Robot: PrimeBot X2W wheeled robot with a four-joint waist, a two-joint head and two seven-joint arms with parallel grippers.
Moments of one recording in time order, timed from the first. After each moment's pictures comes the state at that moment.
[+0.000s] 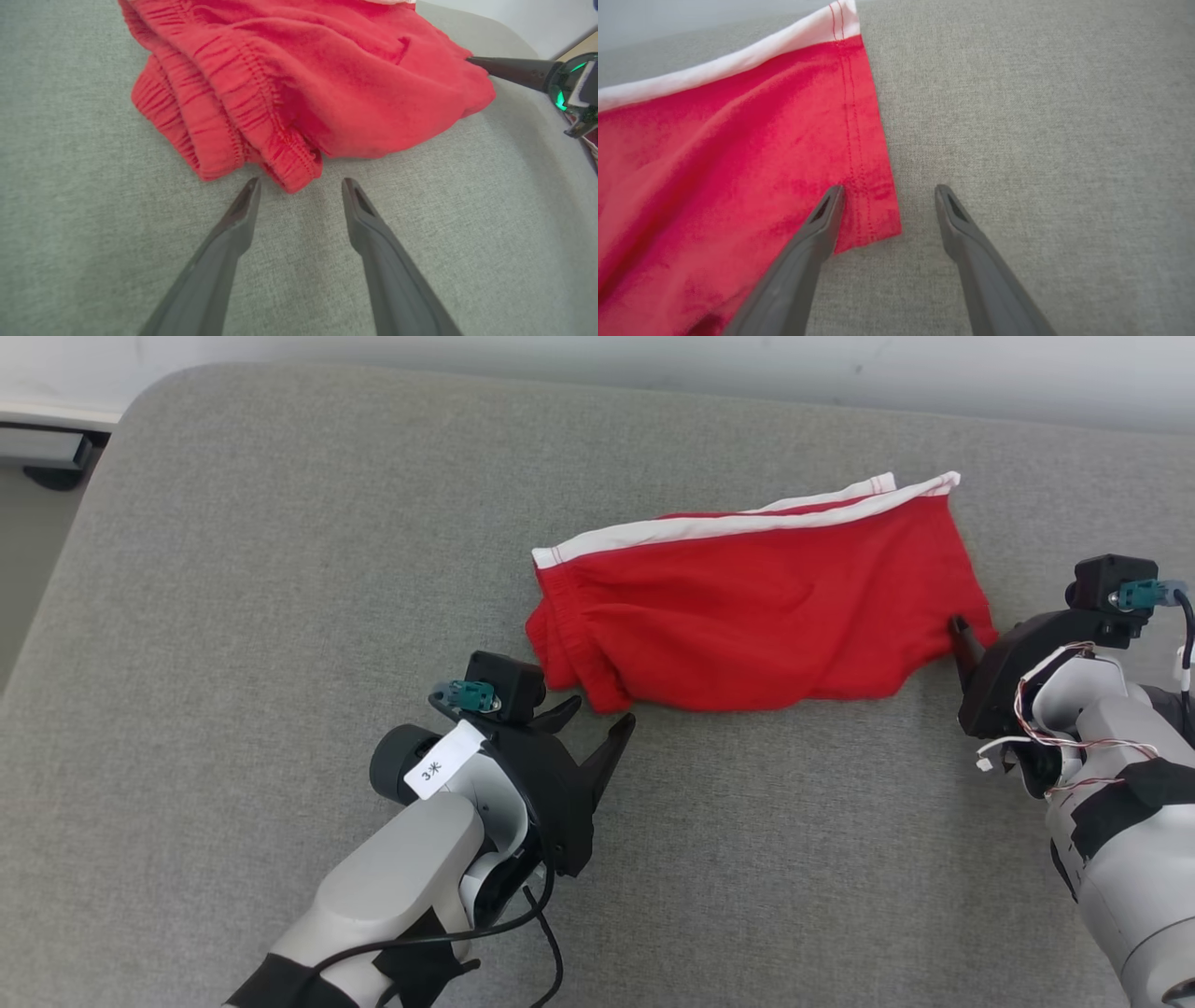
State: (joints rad) left arm -0.83 0.04 -0.99 0.82 -0.79 -0.08 0.02; right arm -0.87 -0.18 0.08 1.17 0.43 0.06 0.08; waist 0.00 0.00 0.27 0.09
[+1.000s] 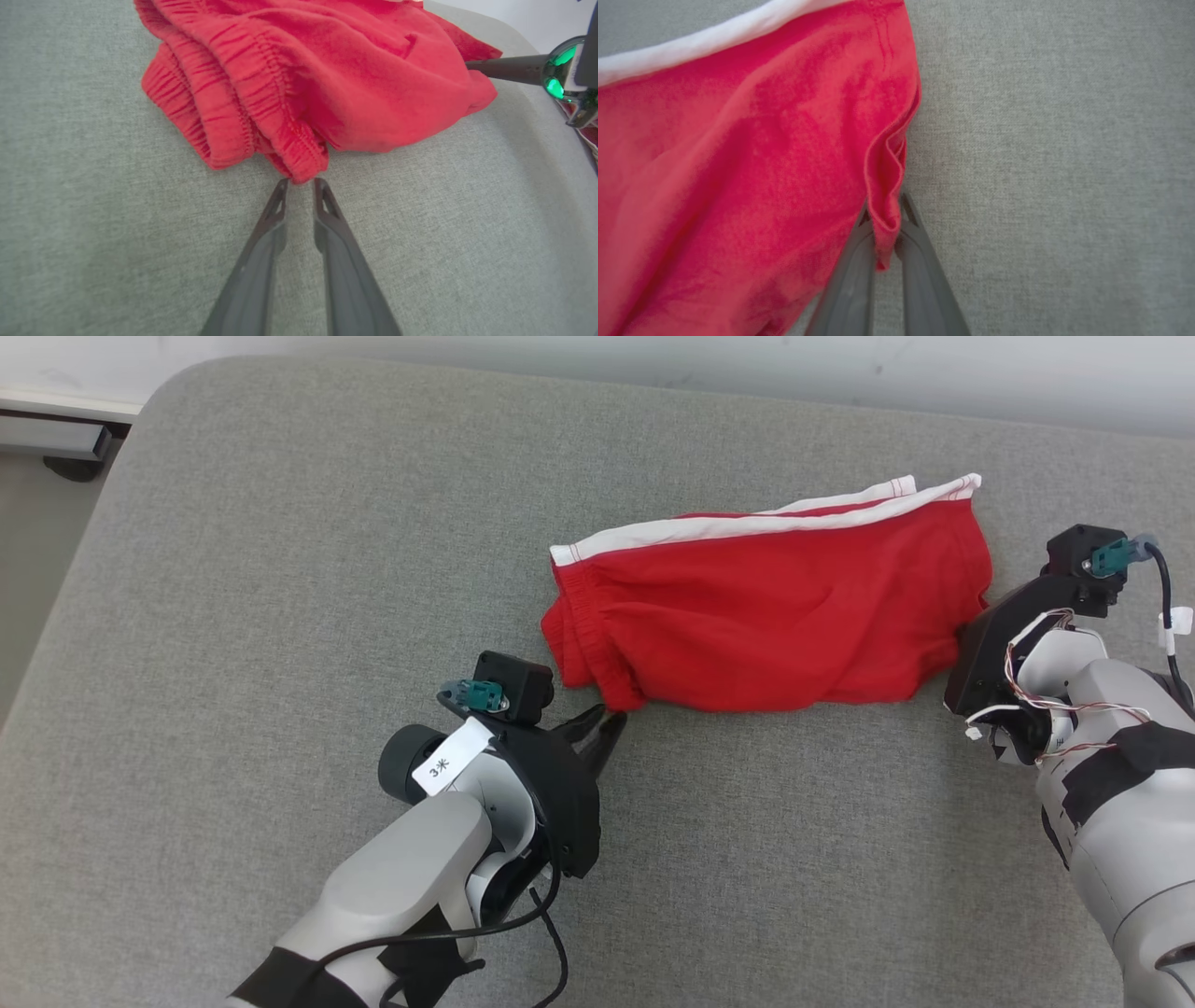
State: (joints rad) left arm -0.85 0.04 -1.05 0.83 -0.85 -0.07 0.02; right arm -0.95 -0.16 0.11 1.24 0.42 0.03 0.27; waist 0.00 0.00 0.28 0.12
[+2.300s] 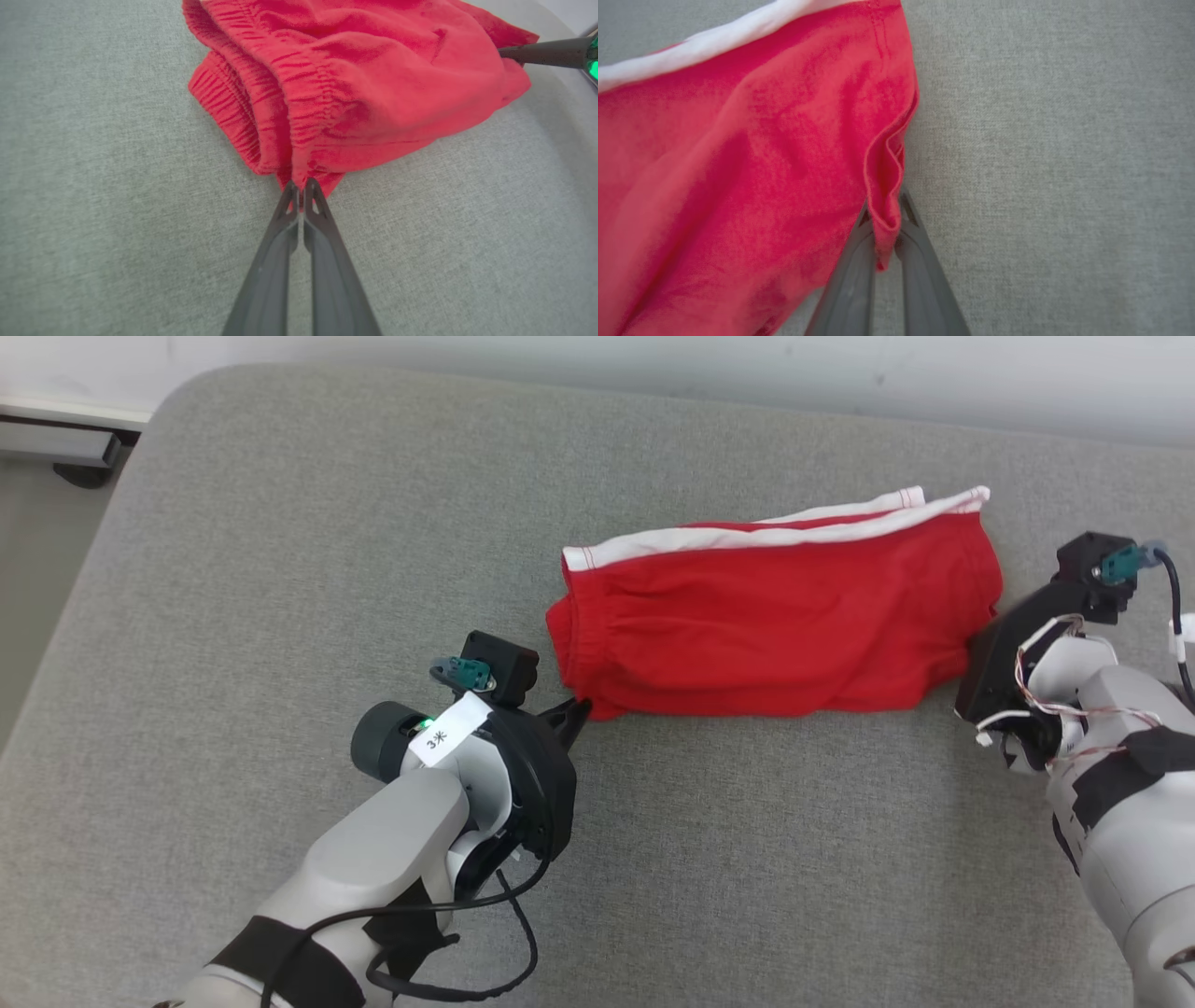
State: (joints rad) left arm -0.93 0.05 -1.15 0.92 -0.89 -0.10 0.01; right arm -0.96 -0.18 0.11 1.26 0.43 0.03 0.28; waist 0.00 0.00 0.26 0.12
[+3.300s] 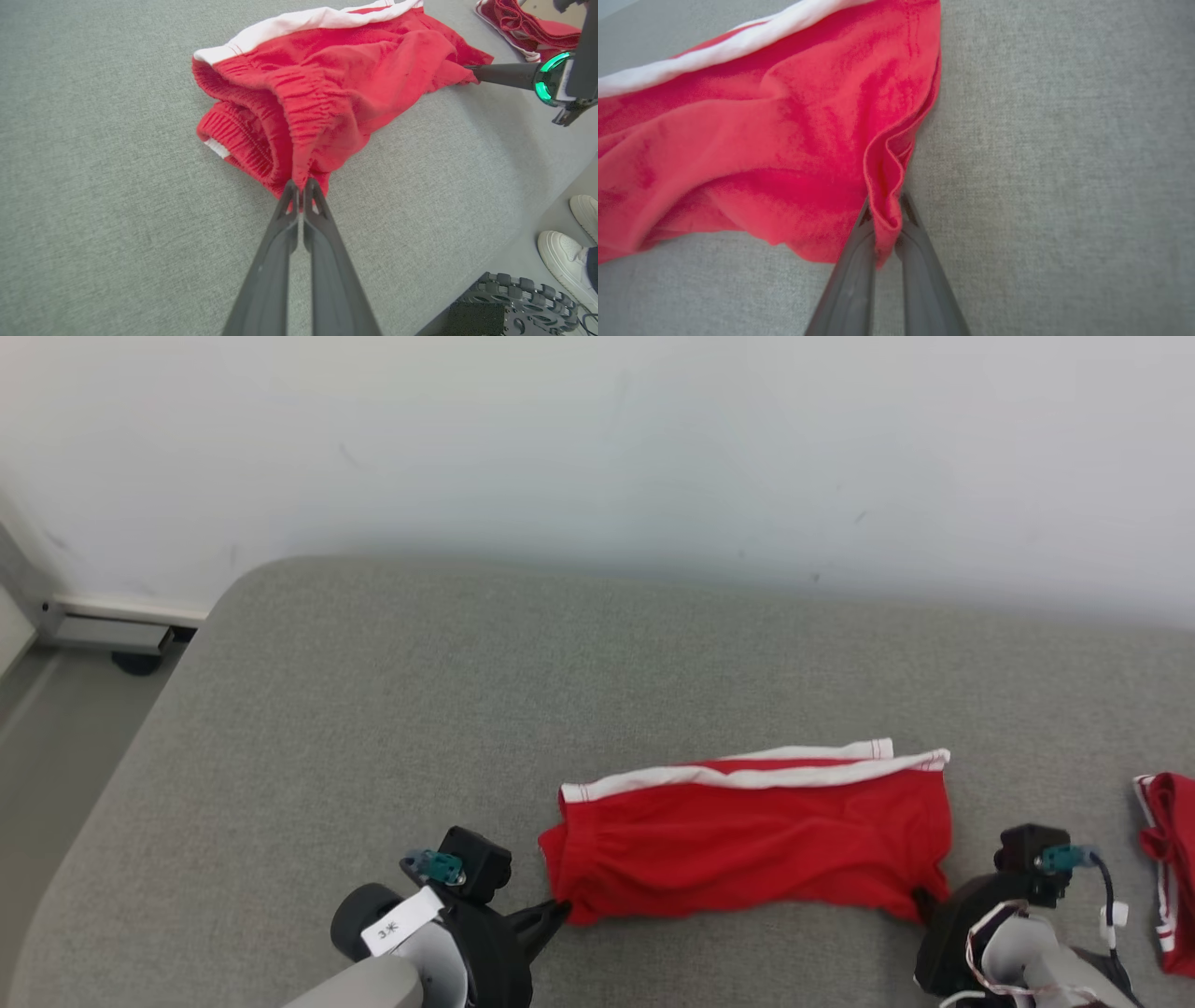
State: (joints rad) left arm -0.66 0.24 -1.29 0.67 -0.92 -0.12 0.01; right arm -0.47 -0.12 0.10 1.12 0.52 0.12 0.09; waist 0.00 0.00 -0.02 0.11
